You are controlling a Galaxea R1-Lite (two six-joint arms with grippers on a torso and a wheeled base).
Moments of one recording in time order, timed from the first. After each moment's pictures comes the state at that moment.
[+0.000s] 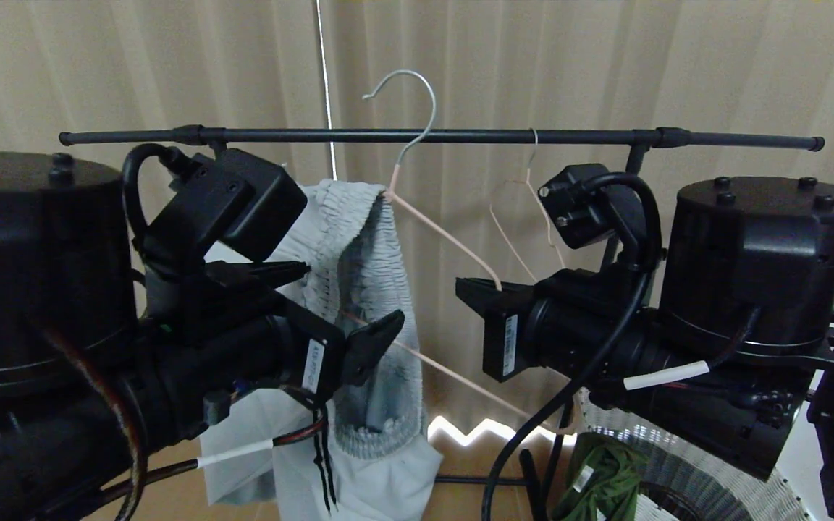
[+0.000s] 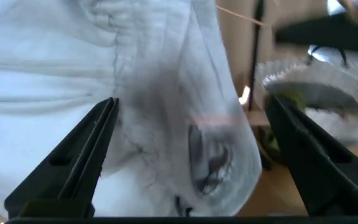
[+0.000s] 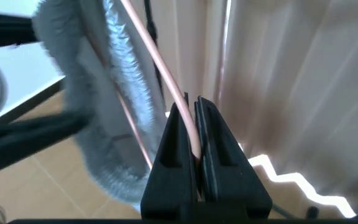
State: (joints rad) left arm -0.85 1.39 -0.84 -0.29 0.35 0.10; right arm 0.90 1.63 -0.93 -0.49 -0.30 0.22
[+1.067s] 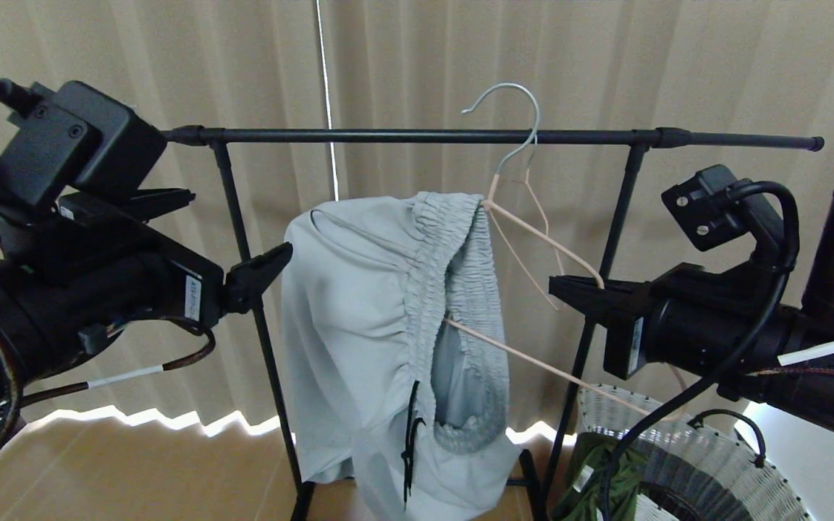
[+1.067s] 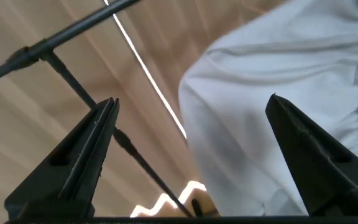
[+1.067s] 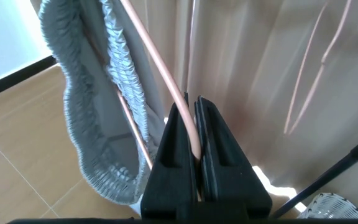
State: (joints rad) left arm -0.56 1.29 -0.78 -0.43 0.27 0.39; right arm 0.68 1.45 -0.75 -0.48 -0.10 0.09
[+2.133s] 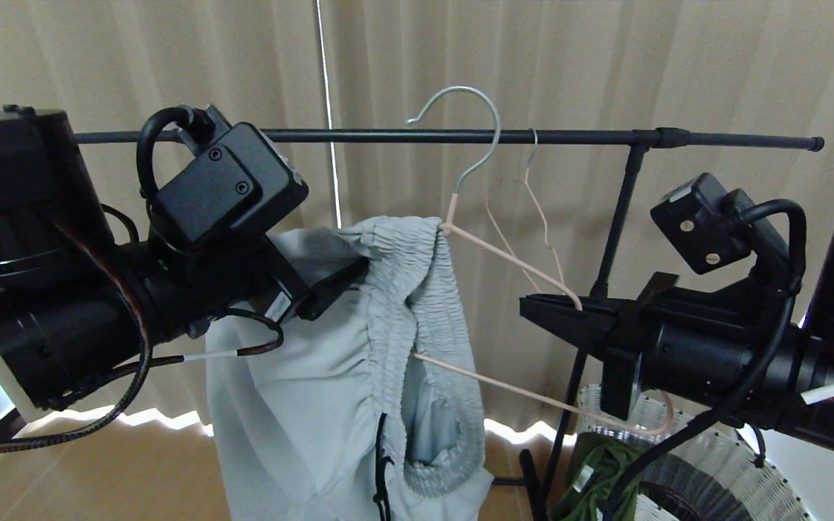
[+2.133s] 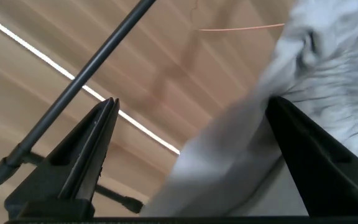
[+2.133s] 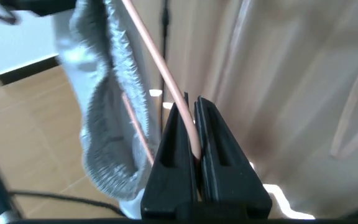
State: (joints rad) left arm -0.59 1.46 -0.84 -0.56 0.04 0.72; right arm 0.76 1.44 -0.74 -0.49 0.04 0.04
